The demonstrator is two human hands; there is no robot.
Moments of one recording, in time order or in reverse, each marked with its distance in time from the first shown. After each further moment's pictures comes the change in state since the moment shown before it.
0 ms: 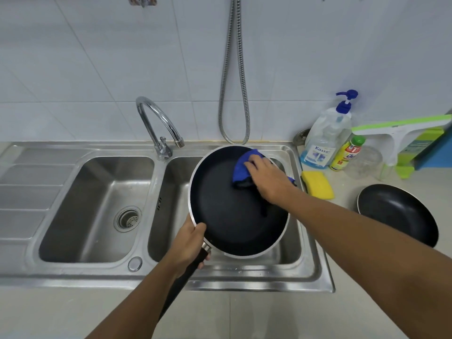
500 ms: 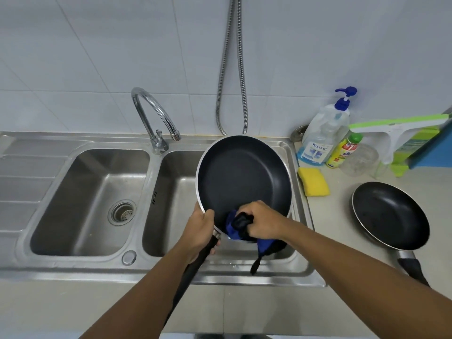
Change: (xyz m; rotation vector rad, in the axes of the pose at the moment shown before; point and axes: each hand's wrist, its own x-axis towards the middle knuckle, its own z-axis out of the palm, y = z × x) left_hand 0.020 0.009 0.033 -0.057 0.037 -0.006; right_hand -0.074 -0.039 0.017 0.762 -0.376 0.018
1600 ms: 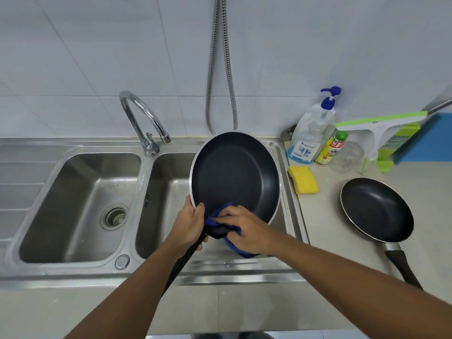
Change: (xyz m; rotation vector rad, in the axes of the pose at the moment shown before) left_hand 0.000 0.013 -0.009 0.097 0.012 0.091; right_hand -0.022 -0.015 0.027 -0.052 0.079 -0.173
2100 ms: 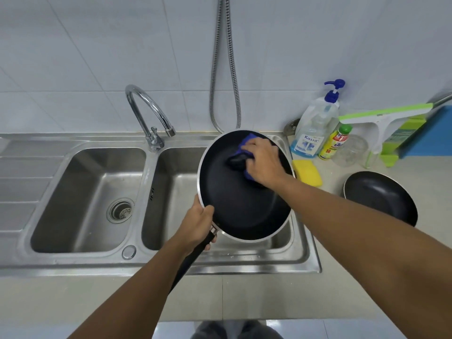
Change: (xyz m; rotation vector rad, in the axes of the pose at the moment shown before) left_hand -0.025 0.003 0.005 0.030 -0.085 -0.002; right_hand 0.071 0.023 -0.093 -0.268 0.536 0.271
